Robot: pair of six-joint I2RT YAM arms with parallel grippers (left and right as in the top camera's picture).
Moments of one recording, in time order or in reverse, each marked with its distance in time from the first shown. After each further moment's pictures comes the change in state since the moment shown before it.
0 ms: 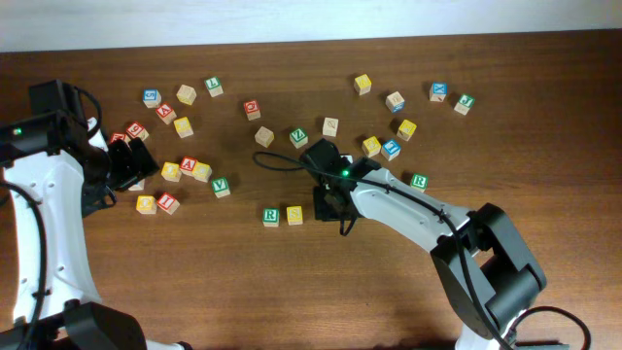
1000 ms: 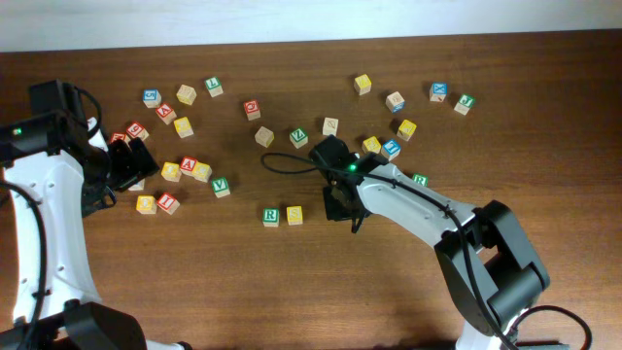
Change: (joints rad) left arm 0.000 0.000 0.000 0.000 0.000 0.000; right arm -0.044 0.000 0.000 -0.045 0.026 -0.106
